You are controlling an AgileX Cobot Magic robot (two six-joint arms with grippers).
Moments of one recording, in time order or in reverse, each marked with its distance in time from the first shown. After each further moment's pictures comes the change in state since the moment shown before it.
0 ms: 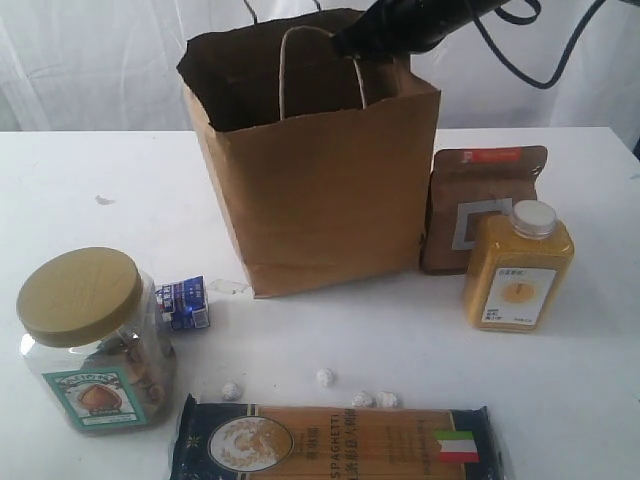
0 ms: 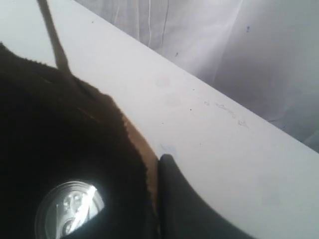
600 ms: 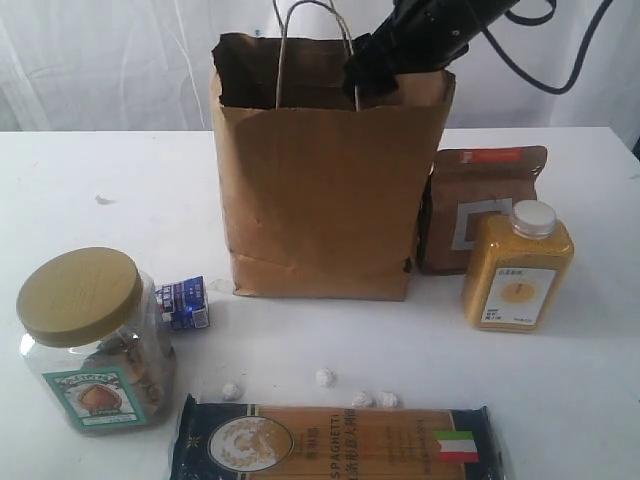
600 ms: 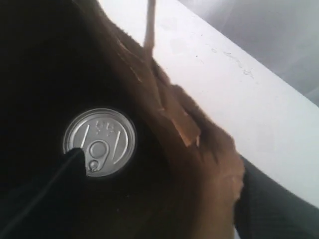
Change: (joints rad) left arm 0.000 0.000 0.000 0.000 0.000 0.000; right arm 0.006 -0.030 -0.004 -0.131 0.186 0.057
